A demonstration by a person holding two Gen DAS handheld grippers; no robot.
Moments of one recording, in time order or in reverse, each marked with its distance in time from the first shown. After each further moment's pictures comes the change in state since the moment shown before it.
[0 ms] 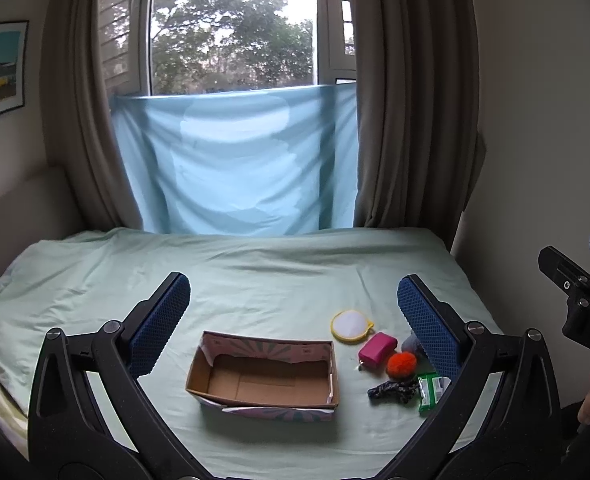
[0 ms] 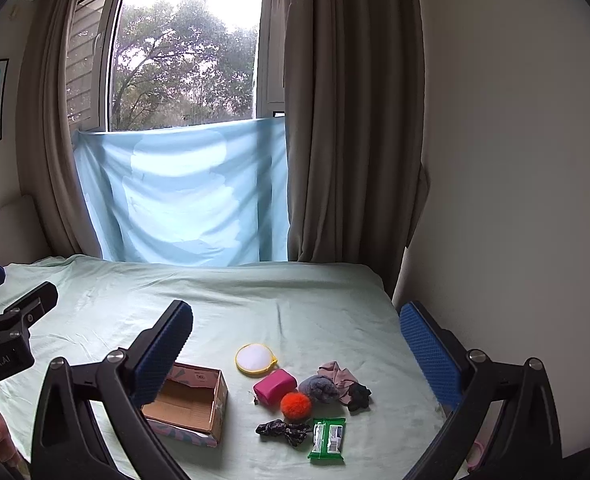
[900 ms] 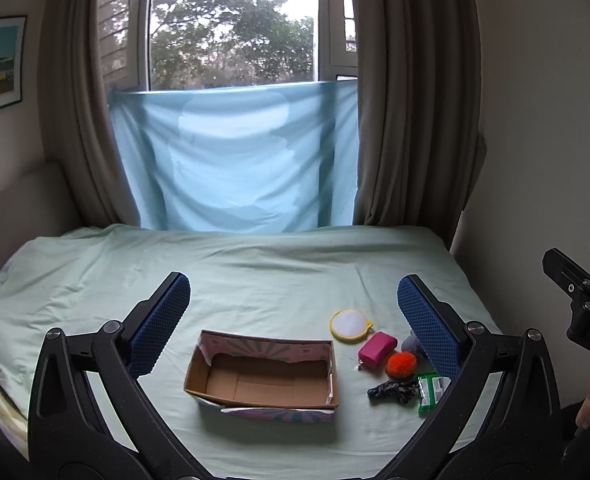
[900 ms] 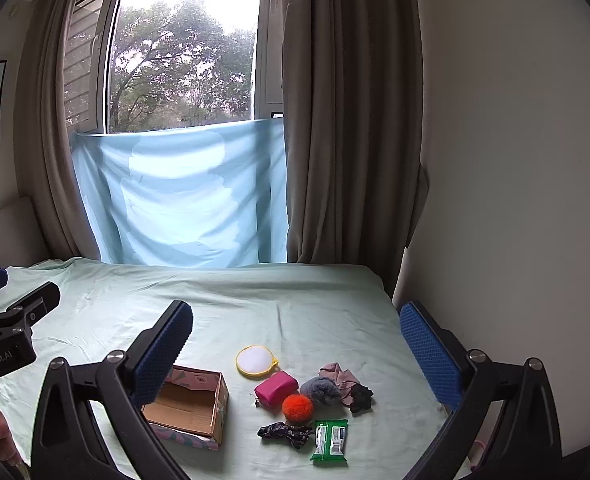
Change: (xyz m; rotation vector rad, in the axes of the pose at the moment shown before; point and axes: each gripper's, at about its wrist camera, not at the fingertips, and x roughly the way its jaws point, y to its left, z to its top) left arm 0.006 0.002 0.003 -0.007 0.013 -0.008; right arm 0.006 0.009 -0.001 0.012 0.000 -0.004
